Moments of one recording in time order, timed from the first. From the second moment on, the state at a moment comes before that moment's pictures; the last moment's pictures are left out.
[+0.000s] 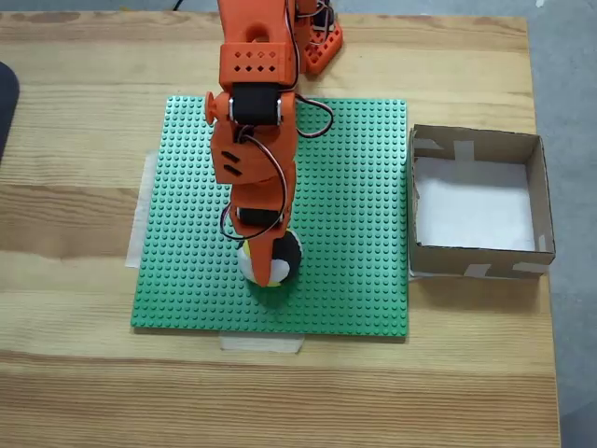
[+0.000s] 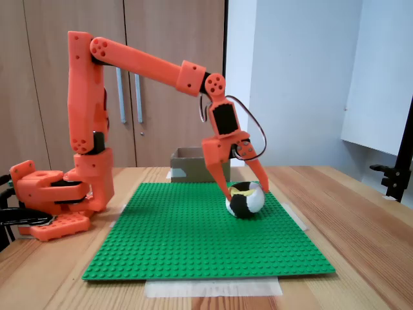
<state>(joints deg) -4.1 88.4 98.1 54.3 2.5</state>
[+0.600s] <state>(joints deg) -4.1 88.4 101.3 49.0 2.5</state>
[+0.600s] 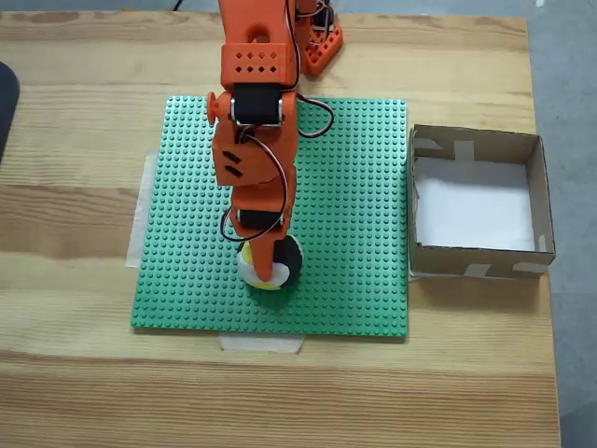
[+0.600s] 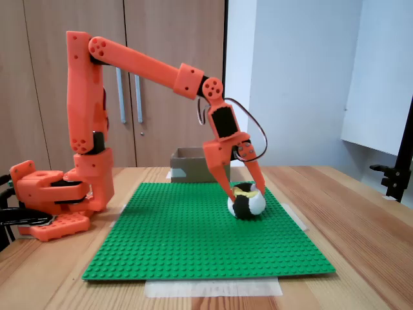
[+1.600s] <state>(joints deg) -4.5 92.5 103.4 45.6 2.3</state>
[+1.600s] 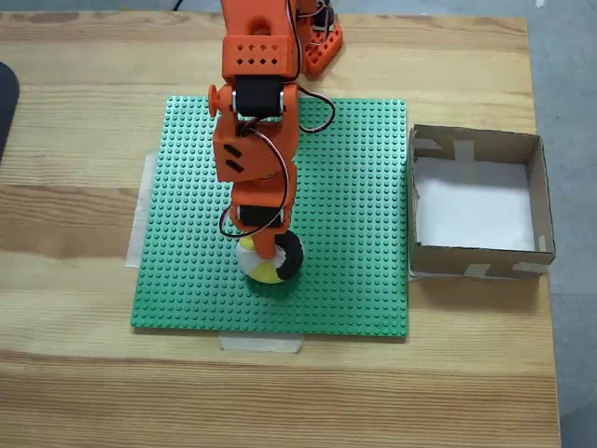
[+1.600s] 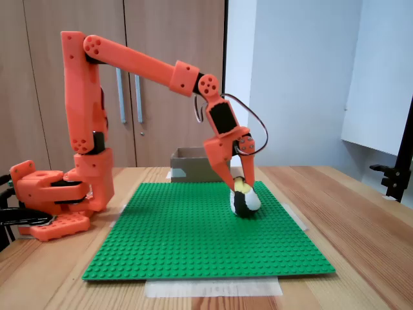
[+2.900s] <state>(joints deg) -11.0 99.8 78.1 65.2 4.7</state>
